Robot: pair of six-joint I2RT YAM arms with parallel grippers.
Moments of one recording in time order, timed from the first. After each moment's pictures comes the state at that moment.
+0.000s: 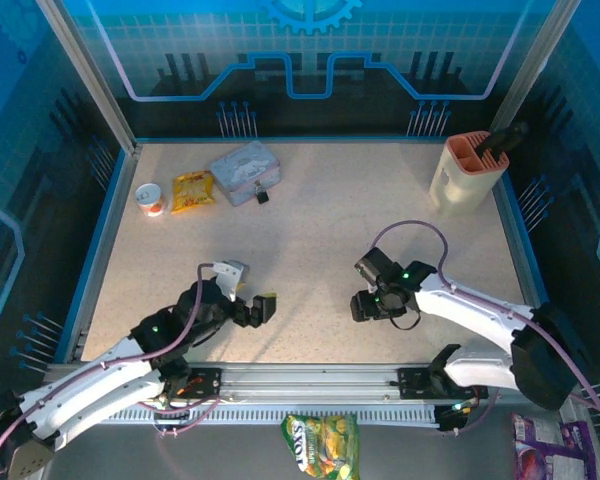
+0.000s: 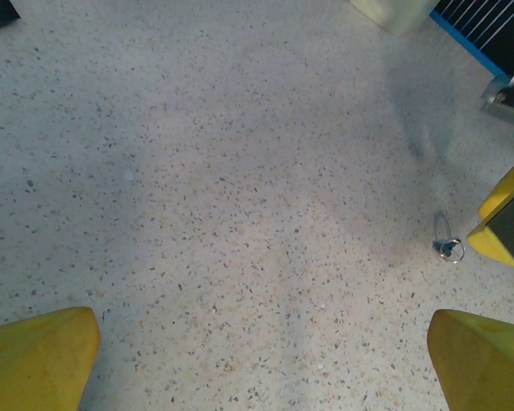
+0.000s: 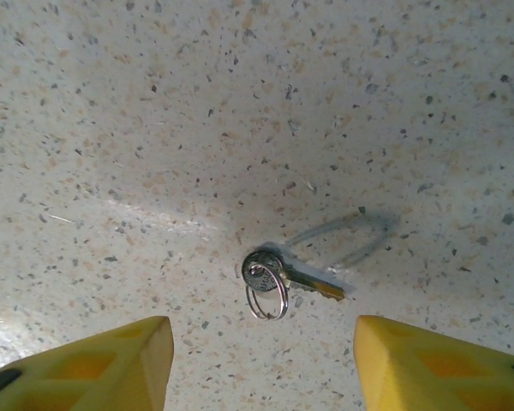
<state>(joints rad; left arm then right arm) -0.80 0.54 0.32 -0.26 -0.10 -0.42 0.72 1.24 0.69 -0.79 -0.04 0.57</state>
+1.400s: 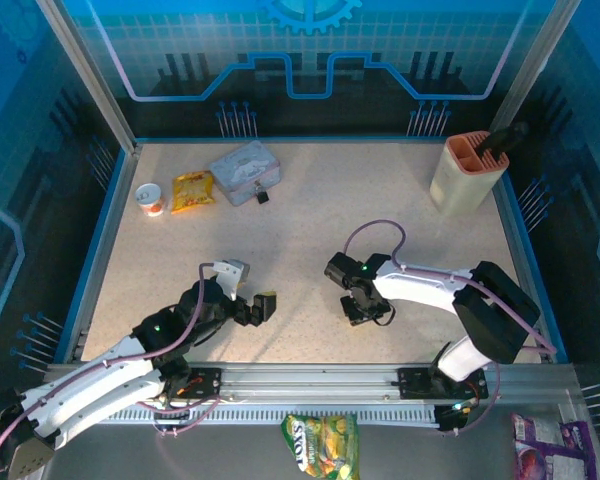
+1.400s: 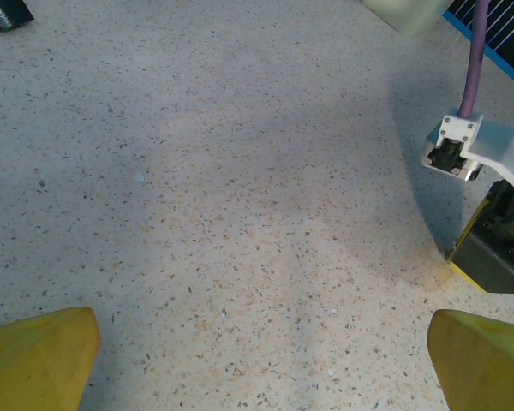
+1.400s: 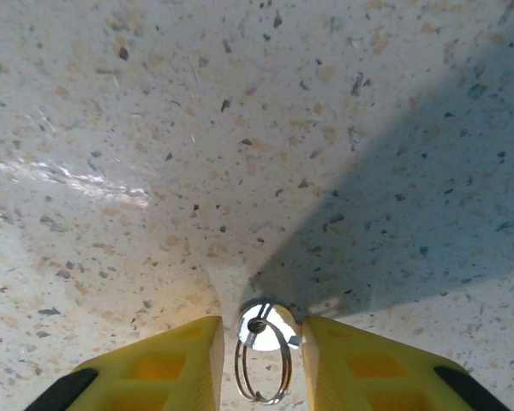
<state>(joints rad) -0.80 0.57 0.32 -0.24 -0.12 -0.42 0.84 1.55 0.83 -0.85 0.06 0.58</state>
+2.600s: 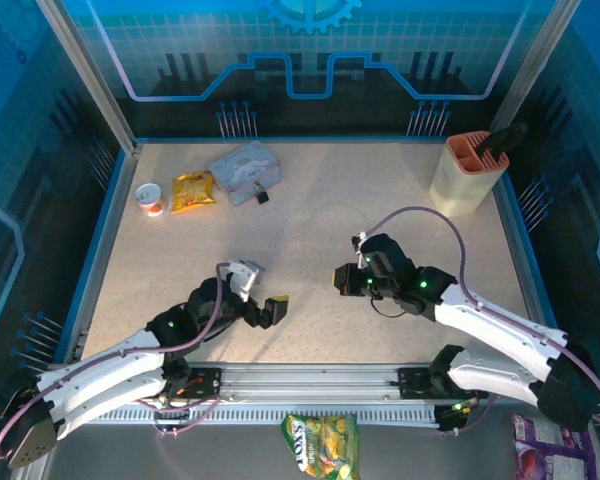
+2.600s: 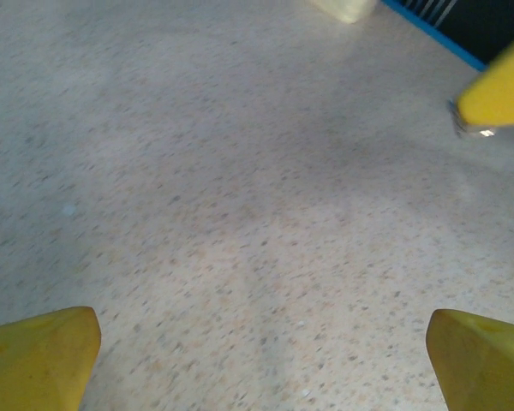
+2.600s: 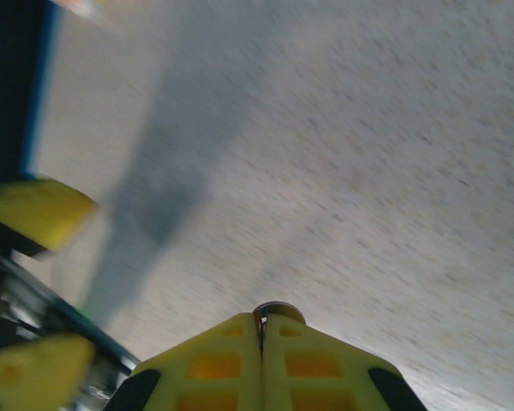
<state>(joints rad) -0.81 0.72 0.27 0.04 0.00 -0.30 0.78 1.03 0.71 -0.37 -0.12 0.85</state>
